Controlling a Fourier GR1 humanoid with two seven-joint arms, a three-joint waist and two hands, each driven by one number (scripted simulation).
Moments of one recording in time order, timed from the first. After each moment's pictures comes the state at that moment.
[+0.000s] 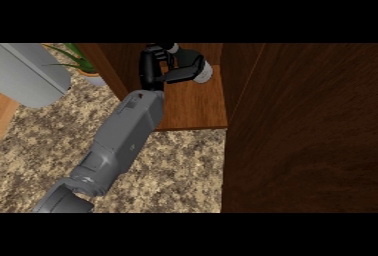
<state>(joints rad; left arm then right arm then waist) -1.09 0.00 -0.03 -0.32 0.47 0.50 -0.66 -0.08 -0.02 0.05 -2.42 -0.17 0.19 0.60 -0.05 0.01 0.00</state>
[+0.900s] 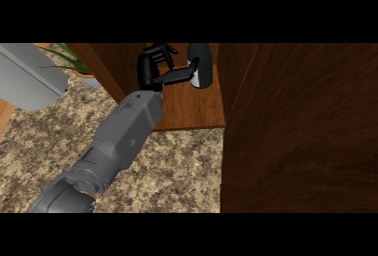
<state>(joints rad) -1.14 0.00 0.06 -0.17 0.50 0.43 -0.75 -0.09 -0.03 0.06 -2.42 -0.17 0.19 0.60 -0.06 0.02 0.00</state>
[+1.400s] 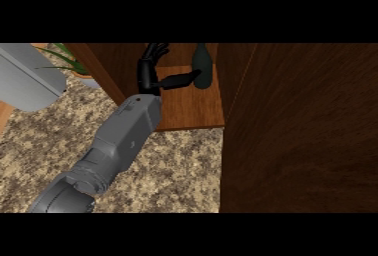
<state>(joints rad) -1.14 0.00 0.05 -0.11 0.47 0.48 -0.76 -0.10 -0.03 0.05 -2.42 -0.17 0.19 0.59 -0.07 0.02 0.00</state>
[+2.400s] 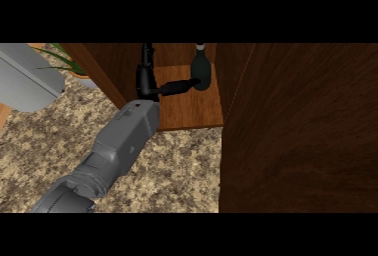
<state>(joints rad) -1.11 0.00 0.06 -0.11 0.43 0.48 -0.84 -0.07 -0.02 0.07 -2.41 -0.18 0.21 0.55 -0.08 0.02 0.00</state>
